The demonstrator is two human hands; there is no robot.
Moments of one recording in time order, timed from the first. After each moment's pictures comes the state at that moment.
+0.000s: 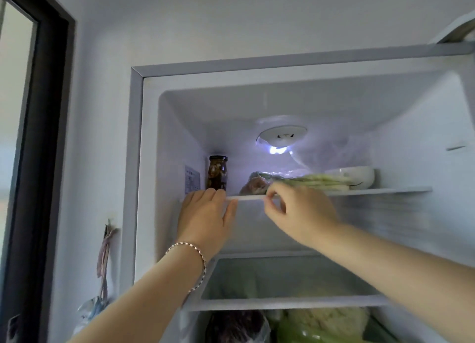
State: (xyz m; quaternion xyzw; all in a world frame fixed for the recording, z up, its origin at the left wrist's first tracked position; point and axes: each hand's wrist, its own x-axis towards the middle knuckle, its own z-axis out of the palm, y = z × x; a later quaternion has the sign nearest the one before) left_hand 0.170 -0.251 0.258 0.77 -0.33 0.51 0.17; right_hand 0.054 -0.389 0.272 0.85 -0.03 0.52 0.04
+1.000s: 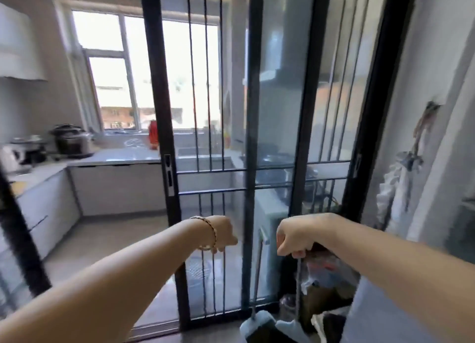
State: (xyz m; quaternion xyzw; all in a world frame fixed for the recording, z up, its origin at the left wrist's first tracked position) left_hand -0.316 0.066 0.027 0.95 0.26 -0.15 0.10; right_hand -0.207 -0.079 0.058 0.85 0.48 -0.21 0.10
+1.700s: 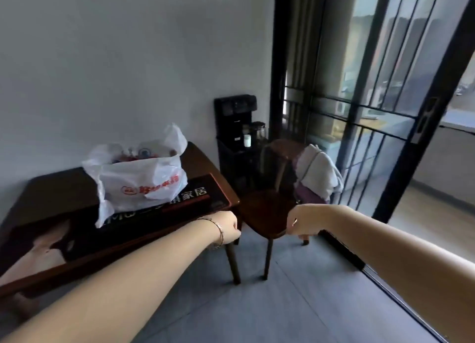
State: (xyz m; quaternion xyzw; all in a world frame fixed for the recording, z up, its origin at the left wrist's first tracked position) left_hand -1.147 0.050 -0.073 0.57 0.79 -0.01 0.23; right_hand -0.975 0.159 -0.055 0.41 0.85 -0.19 0.25
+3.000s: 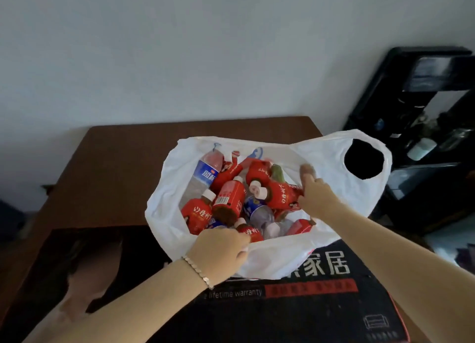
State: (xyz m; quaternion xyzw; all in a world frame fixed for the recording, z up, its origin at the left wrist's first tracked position) left_hand -1.703 0.171 -0.172 0.56 0.82 0.01 0.14; right_hand -1.640 0.403 -0.202 0.39 0.91 -0.15 0.07
